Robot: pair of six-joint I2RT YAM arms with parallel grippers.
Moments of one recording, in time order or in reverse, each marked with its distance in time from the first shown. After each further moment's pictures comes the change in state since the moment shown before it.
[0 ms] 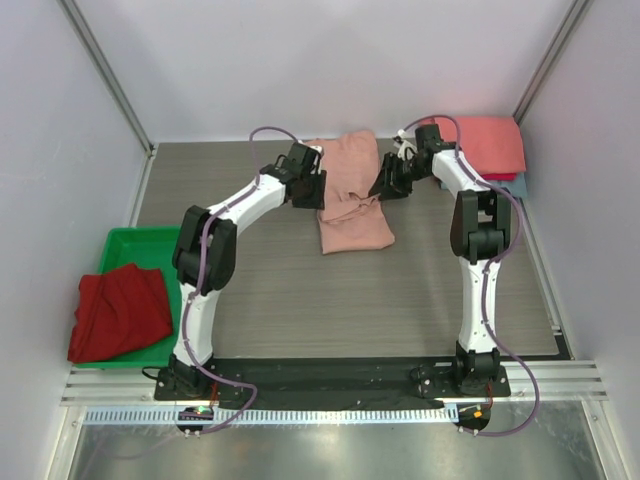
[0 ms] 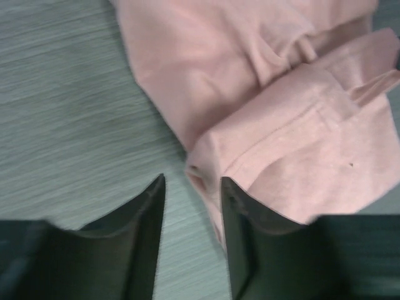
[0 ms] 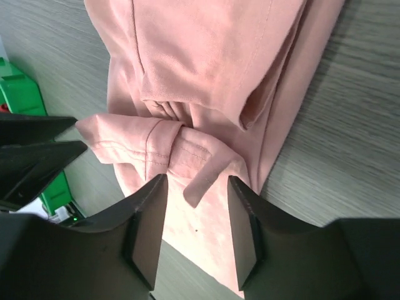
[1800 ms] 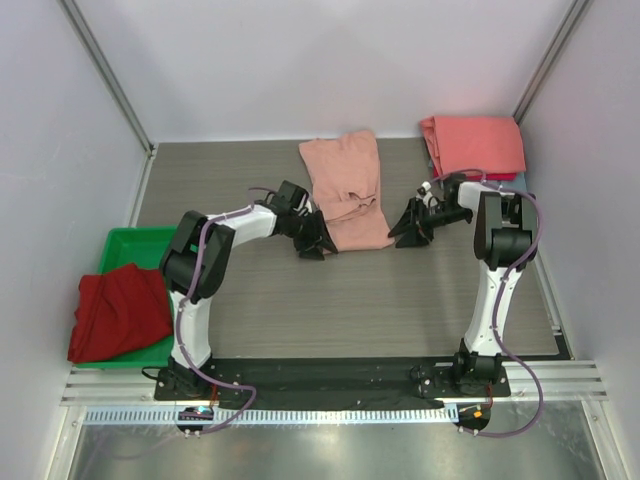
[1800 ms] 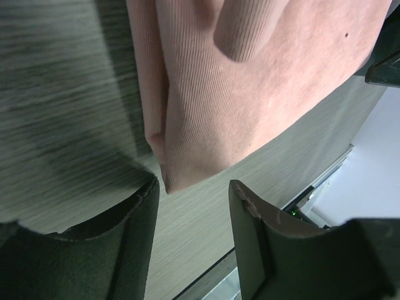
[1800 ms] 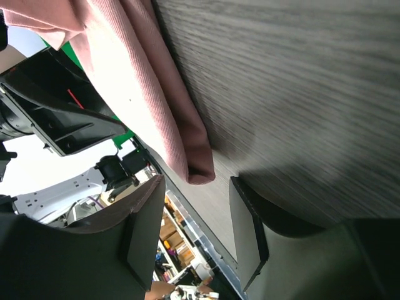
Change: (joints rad) left arm 0.008 -0.111 -0.454 0.198 0.444 -0.447; right arm -0.158 -0.140 -0.526 -0.049 -0.247 -0.060
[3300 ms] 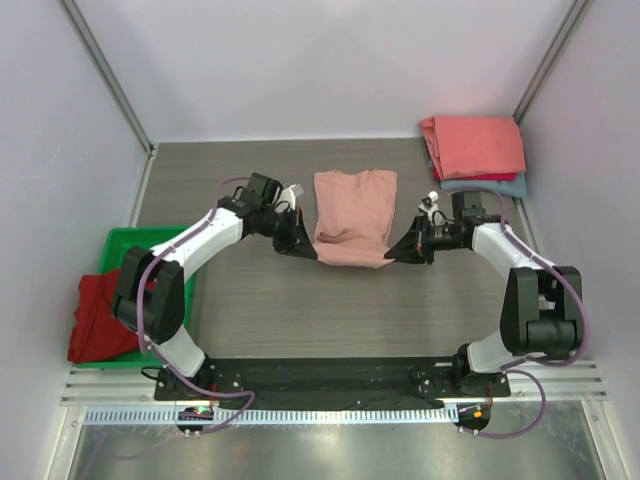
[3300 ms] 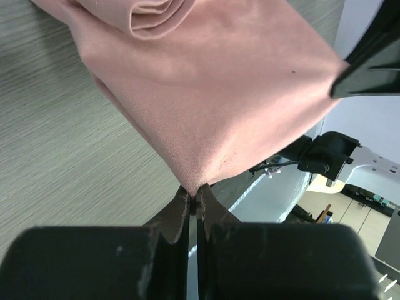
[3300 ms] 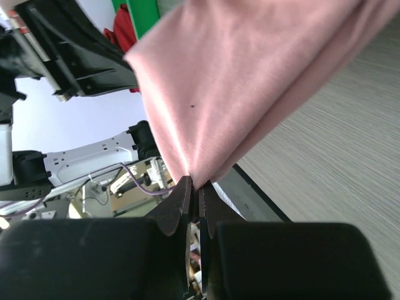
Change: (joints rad) left arm 0.055 -0.380 -0.114 -0.231 0.159 0.229; right arm 0.069 -0.712 -0.578 0.248 -0.109 0.296
